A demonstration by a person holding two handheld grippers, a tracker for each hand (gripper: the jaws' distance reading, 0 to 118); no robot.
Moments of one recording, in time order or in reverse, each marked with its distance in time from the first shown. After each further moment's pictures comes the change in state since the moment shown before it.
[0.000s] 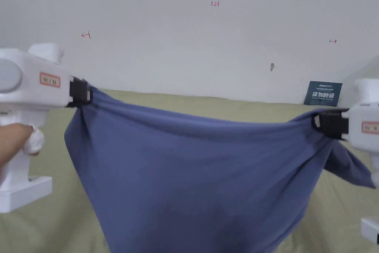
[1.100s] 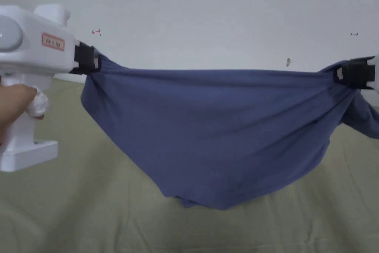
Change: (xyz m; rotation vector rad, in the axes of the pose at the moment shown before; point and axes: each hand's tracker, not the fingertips) left arm -0.012 0.024 -0.019 0.062 -0.026 -0.063; right arm 0.014 0.044 -0.044 0.074 0.008 0.069
